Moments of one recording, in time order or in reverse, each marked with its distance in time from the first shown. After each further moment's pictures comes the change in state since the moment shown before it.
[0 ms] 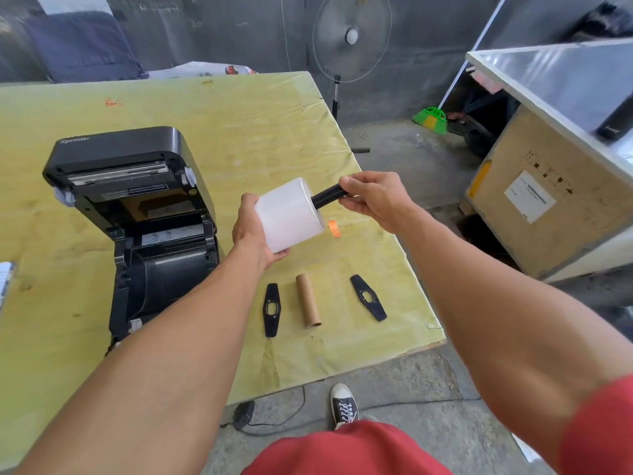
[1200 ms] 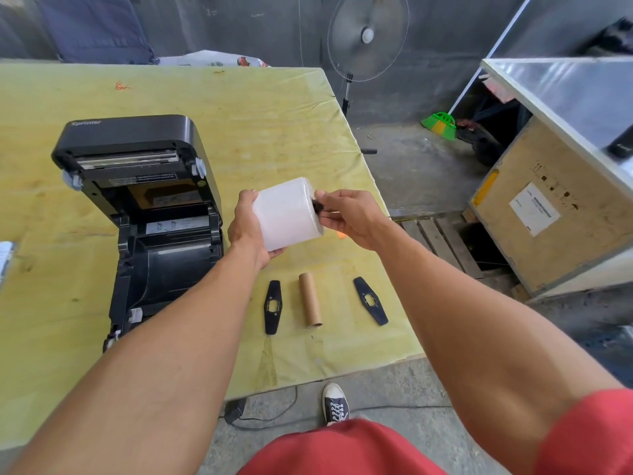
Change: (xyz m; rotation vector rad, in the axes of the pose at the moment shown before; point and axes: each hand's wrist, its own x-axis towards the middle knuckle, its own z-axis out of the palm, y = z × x) left_hand 0.004 0.001 -0.013 -0.056 0.012 0.012; right_hand -0.005 0.016 0.048 0.088 -0.149 0.149
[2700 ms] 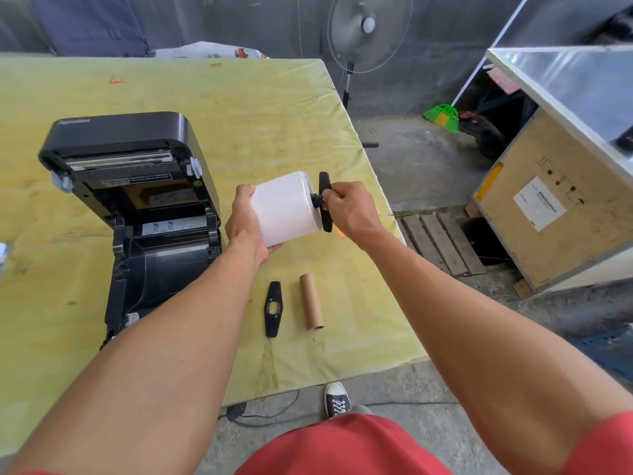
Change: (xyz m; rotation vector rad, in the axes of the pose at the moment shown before) left_hand 0.013 0.005 0.004 -0.014 0.040 0.021; right_hand 0.006 0.000 0.016 -0.677 0.294 -0.220
